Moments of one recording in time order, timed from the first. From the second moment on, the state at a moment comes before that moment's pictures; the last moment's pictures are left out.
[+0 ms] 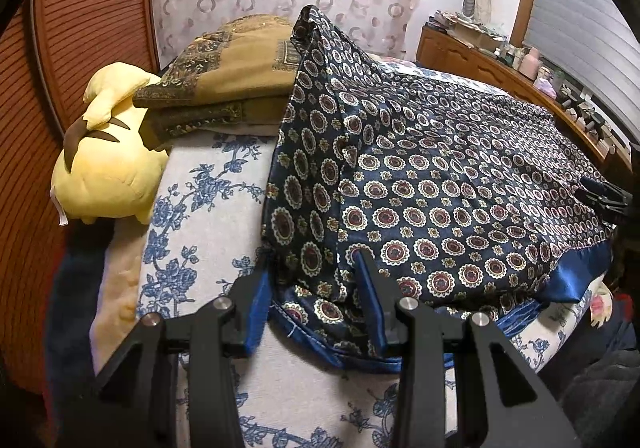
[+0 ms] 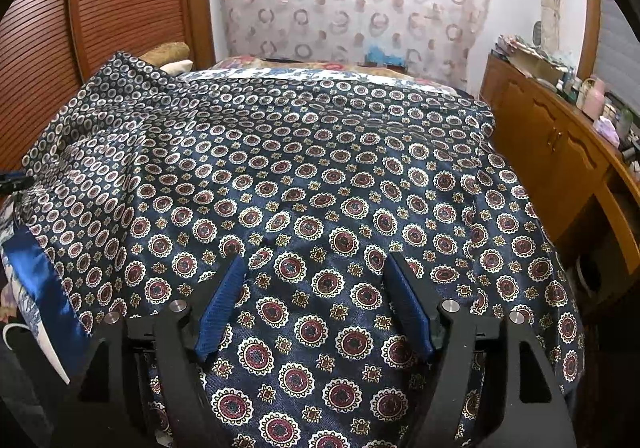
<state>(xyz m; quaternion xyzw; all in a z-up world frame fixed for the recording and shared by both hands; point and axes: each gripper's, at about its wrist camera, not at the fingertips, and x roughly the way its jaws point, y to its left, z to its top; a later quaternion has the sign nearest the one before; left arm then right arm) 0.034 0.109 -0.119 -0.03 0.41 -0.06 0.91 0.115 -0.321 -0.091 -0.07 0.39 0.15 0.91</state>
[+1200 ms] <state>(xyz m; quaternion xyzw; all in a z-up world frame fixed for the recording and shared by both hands) 0.084 0.023 -0.029 0.00 0.30 -0.20 0.93 0.114 -0.324 -0.089 -0.07 0.39 0.14 0.91</state>
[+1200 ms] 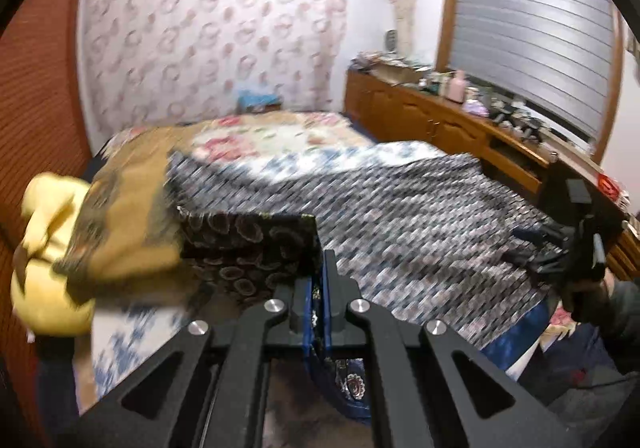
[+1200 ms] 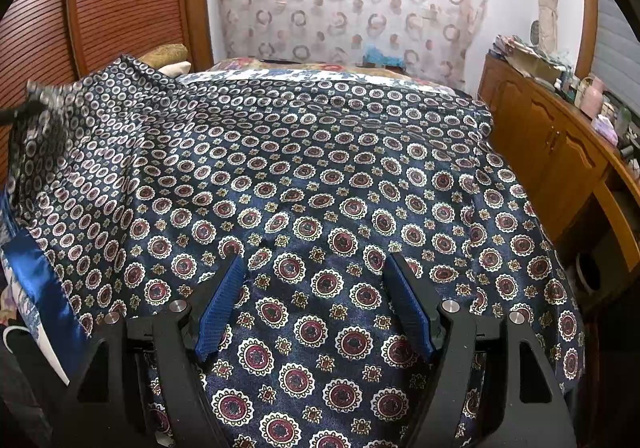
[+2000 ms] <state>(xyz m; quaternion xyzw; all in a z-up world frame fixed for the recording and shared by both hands) 0.124 -0.201 0.065 0.09 0.25 -0.39 0.88 0.071 -0.403 -0.013 -0.03 0.30 0.10 0.95</state>
